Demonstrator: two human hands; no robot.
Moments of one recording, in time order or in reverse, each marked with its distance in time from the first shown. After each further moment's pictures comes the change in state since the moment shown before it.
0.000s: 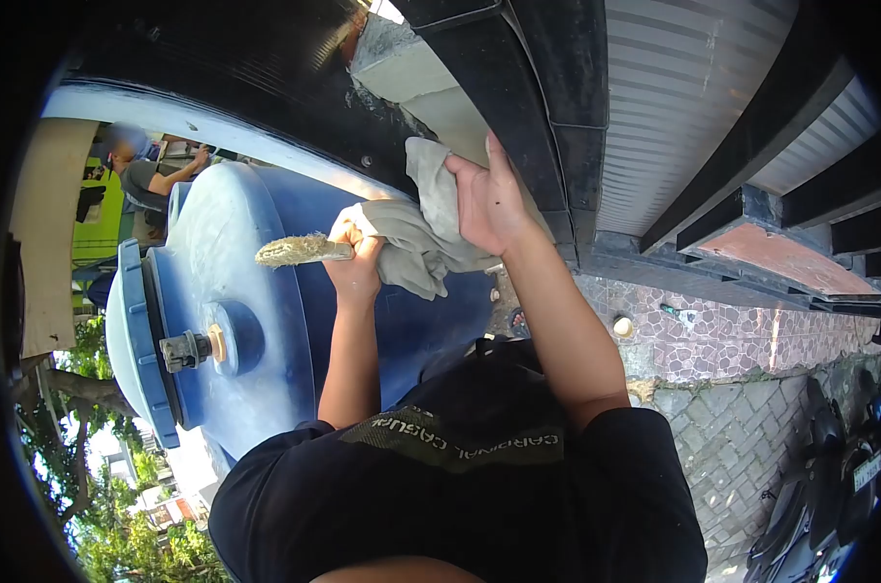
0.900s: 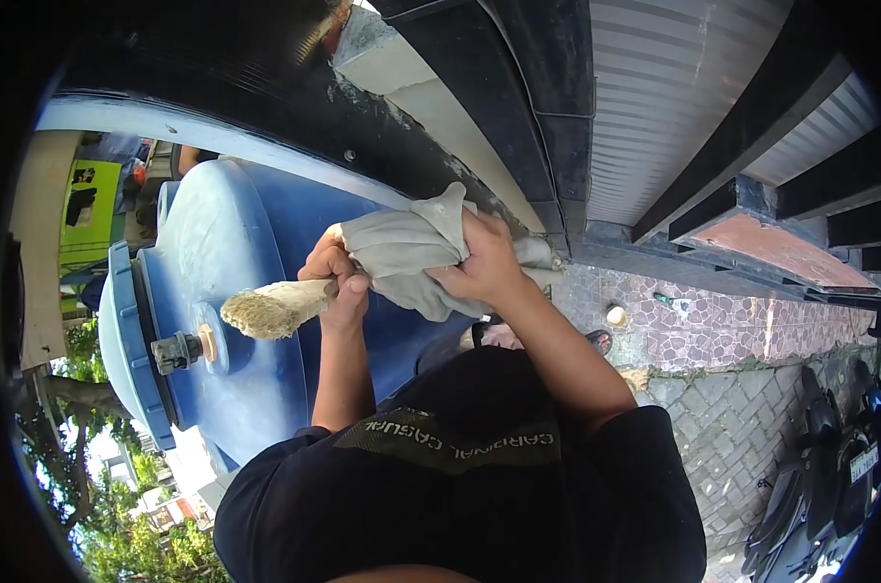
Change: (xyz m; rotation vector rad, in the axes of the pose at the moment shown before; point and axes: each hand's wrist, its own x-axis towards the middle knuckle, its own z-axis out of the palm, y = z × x) left_hand -0.016 0.032 0.008 0.084 -0.239 0.376; right_hand -0.055 0.032 -0.008 -1.151 0.073 -0.858
